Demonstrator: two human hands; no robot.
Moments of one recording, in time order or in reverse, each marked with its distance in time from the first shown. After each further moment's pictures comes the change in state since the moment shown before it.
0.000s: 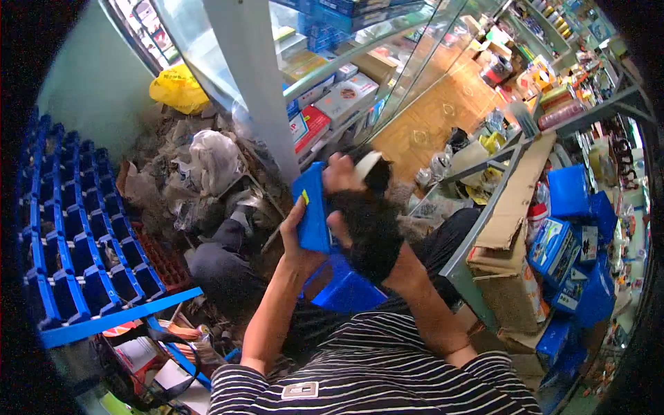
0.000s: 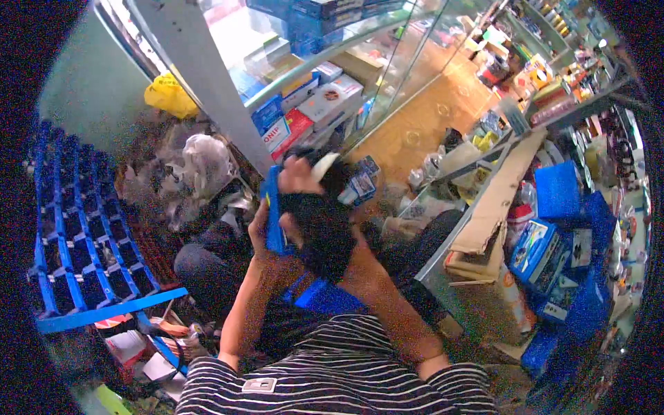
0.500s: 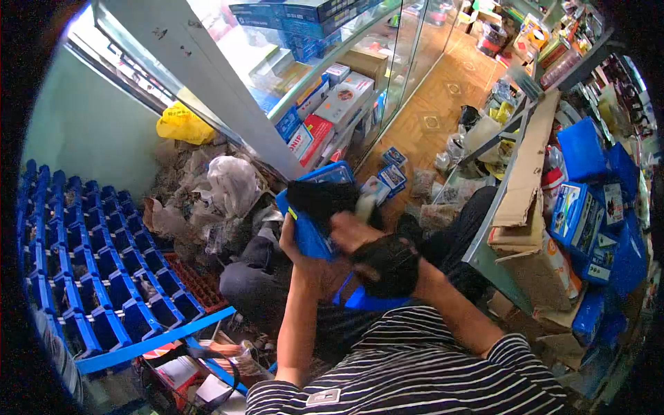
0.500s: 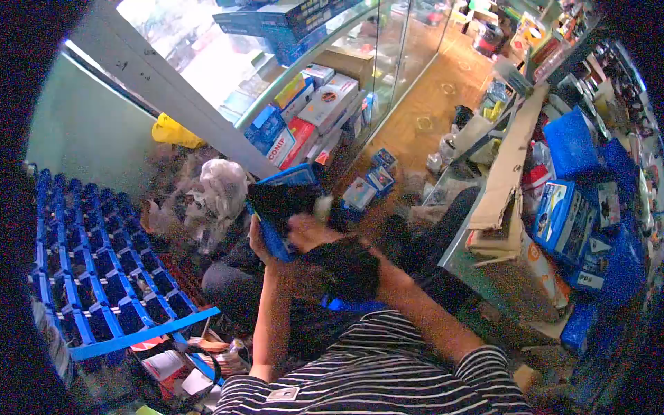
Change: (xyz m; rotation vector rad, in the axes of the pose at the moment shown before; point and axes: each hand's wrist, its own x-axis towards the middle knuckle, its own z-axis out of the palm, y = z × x) left_hand 0.001 0.010 -0.017 -0.088 -0.223 0.137; right_hand -0.018 0.030 0.013 0.114 -0.062 0.067
